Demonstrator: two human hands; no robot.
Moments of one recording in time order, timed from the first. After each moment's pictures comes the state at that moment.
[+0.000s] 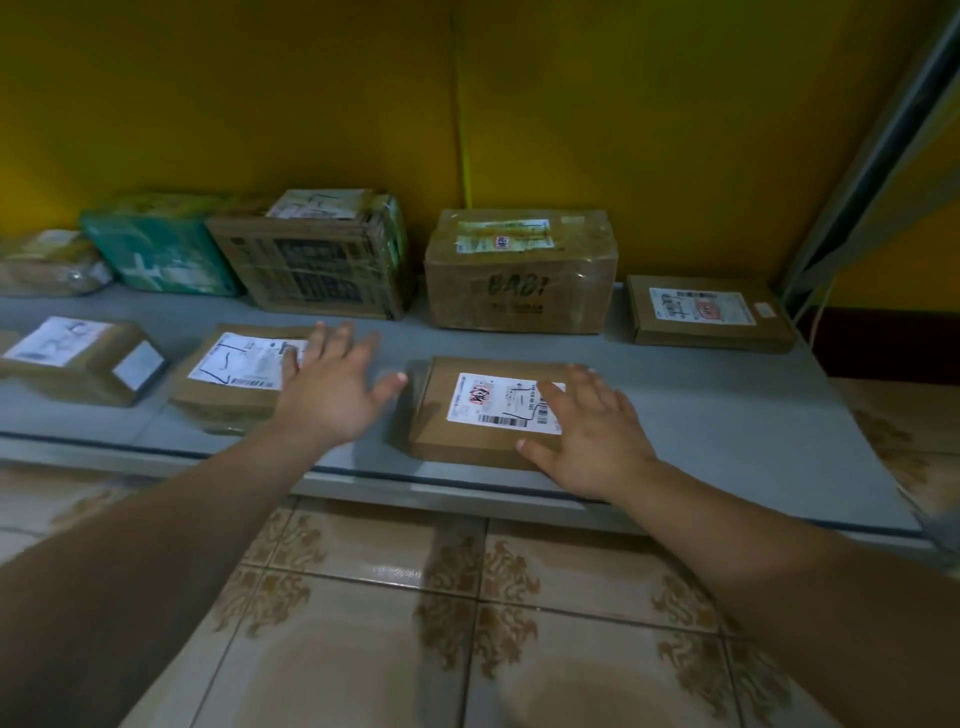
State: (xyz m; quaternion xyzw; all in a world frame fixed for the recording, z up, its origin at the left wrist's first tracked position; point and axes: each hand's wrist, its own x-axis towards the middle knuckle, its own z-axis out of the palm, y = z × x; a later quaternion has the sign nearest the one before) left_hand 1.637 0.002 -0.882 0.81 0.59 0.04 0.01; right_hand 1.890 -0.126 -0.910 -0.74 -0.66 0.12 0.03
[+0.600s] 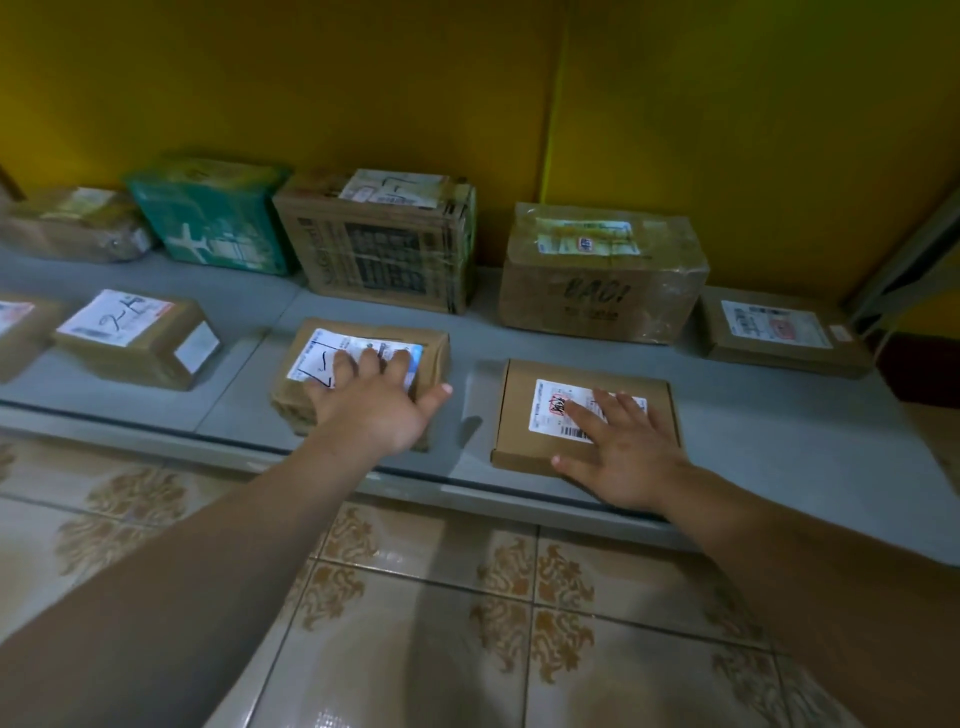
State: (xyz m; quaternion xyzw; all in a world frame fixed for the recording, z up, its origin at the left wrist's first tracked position) left_hand 1.594 0.017 -0.883 0.76 0.65 -0.07 0.08; right_hand 1.847 -0.087 -0.913 -0.74 -0.65 0.16 -0.10
